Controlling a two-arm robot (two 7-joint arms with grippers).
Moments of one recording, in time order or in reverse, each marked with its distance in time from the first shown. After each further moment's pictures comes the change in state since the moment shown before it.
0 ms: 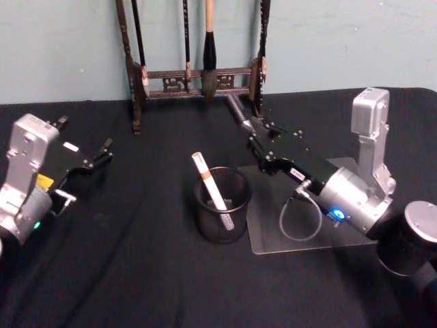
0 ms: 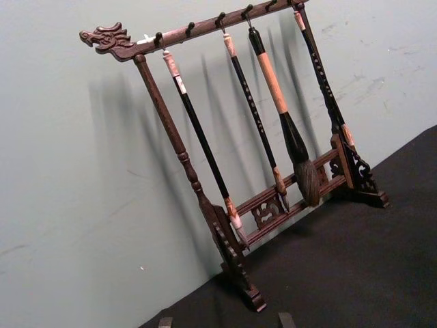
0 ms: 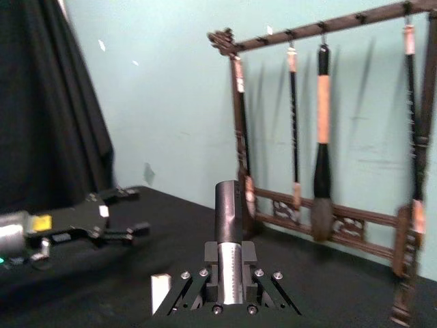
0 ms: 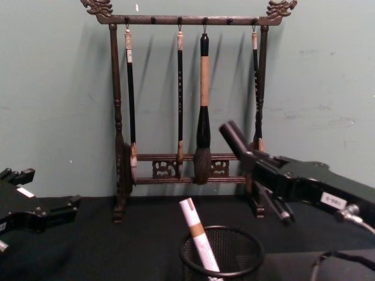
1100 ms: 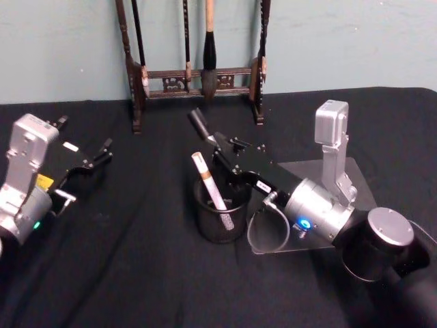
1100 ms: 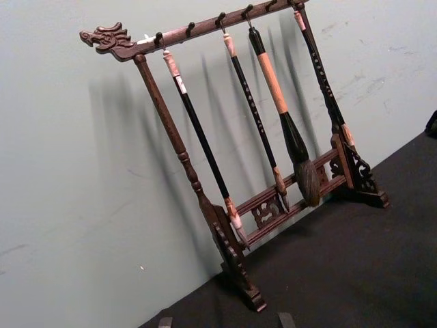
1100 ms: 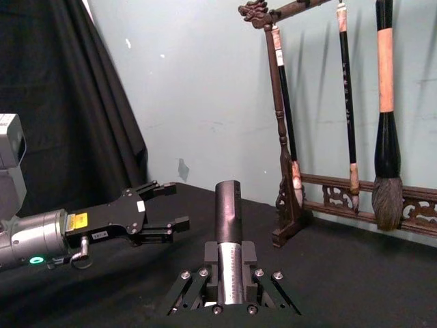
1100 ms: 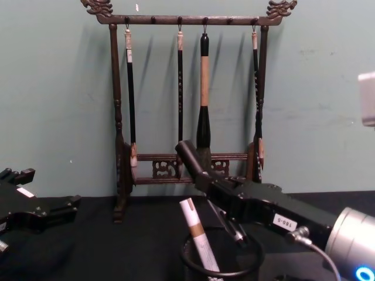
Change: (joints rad) left arm 0.000 0.000 0.000 0.000 0.000 0.000 0.000; right arm 0.065 -0.035 -0.124 0.116 0.095 -0.033 0.027
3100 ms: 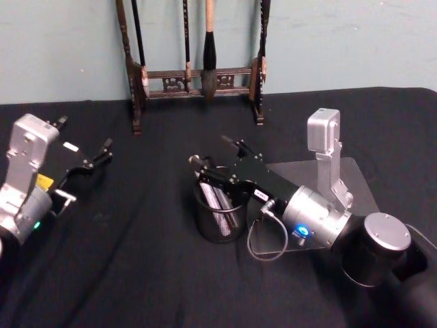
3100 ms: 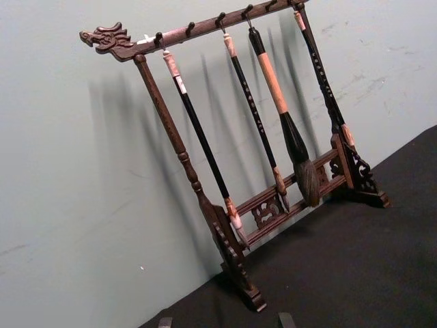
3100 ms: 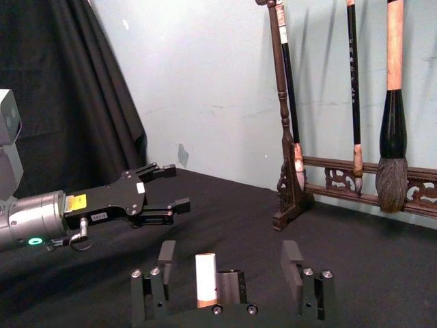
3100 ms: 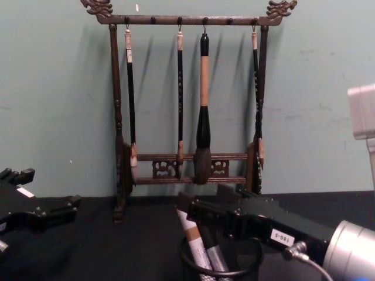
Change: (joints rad) left arm 0.000 0.000 0.000 0.000 0.000 0.000 0.000; right arm 0.000 0.013 -0.030 0.010 -0.008 0.007 -0.019
